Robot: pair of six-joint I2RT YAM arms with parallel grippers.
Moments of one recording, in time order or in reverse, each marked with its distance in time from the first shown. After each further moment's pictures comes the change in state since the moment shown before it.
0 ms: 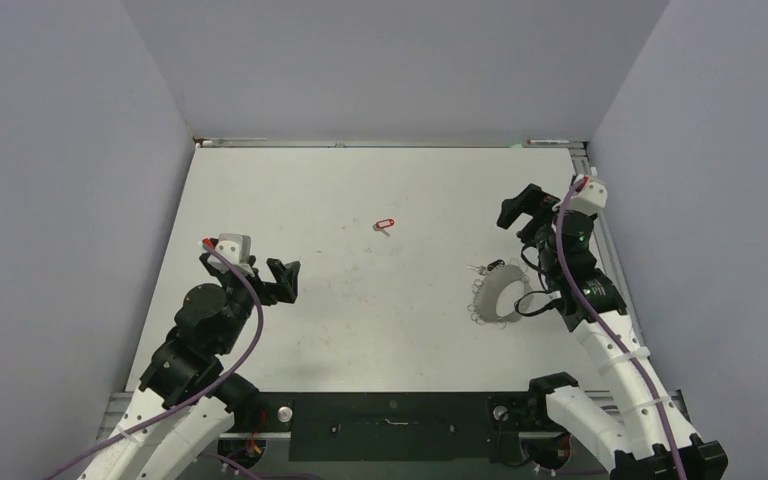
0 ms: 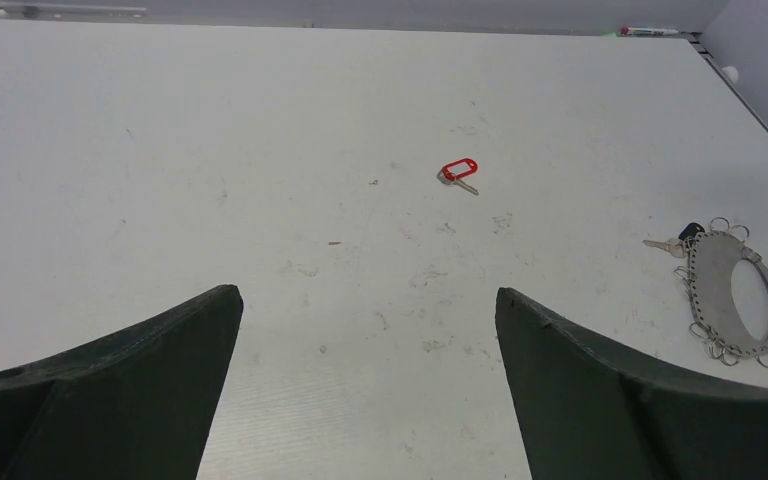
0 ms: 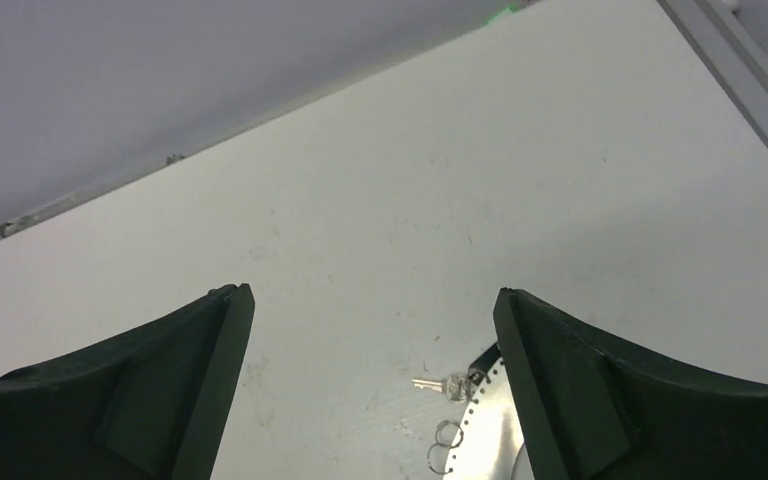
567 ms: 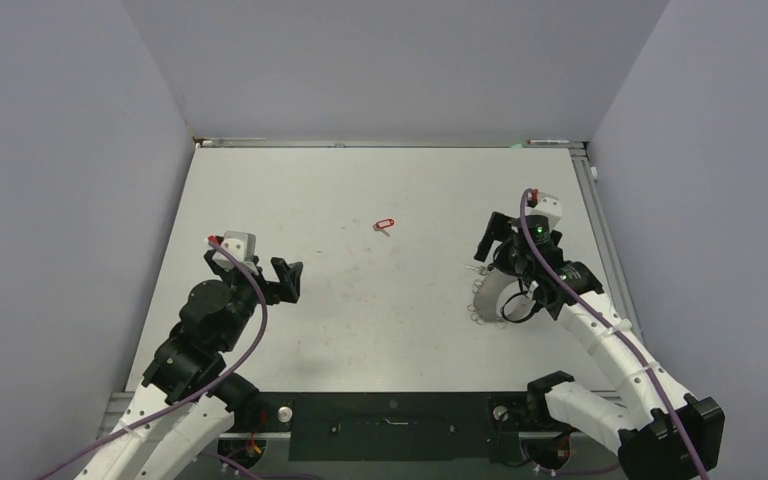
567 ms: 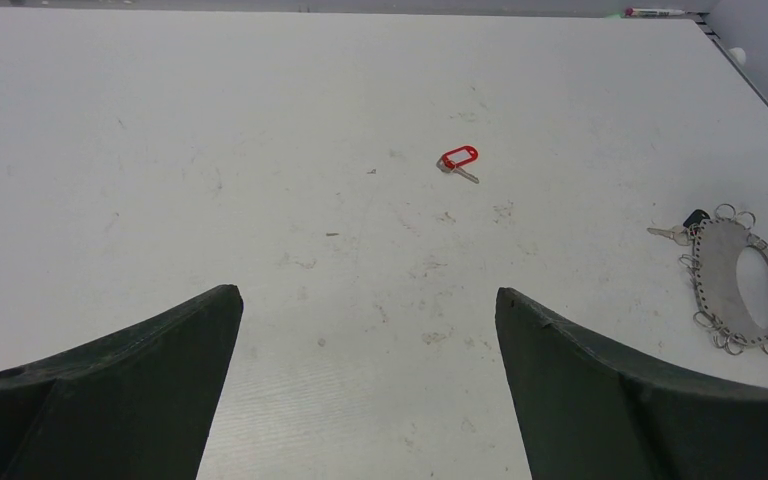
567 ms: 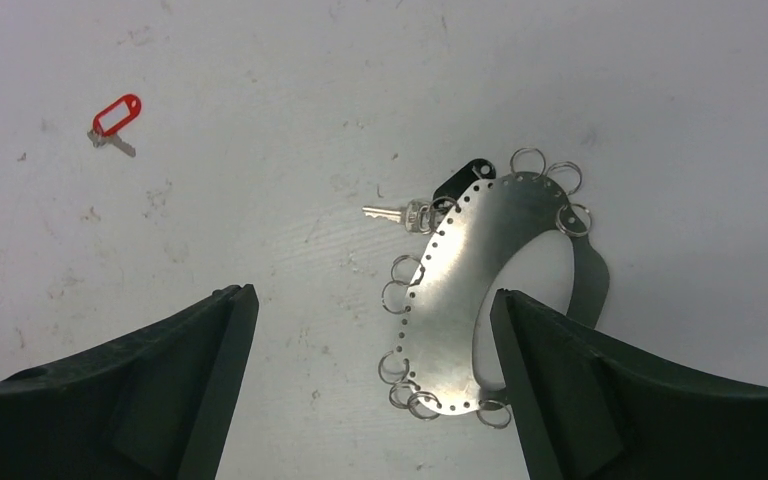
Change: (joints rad) left arm 0.000 0.027 0.000 -0.001 0.010 0.000; right arm 0.116 0.157 0.014 -0.325 0.018 0.051
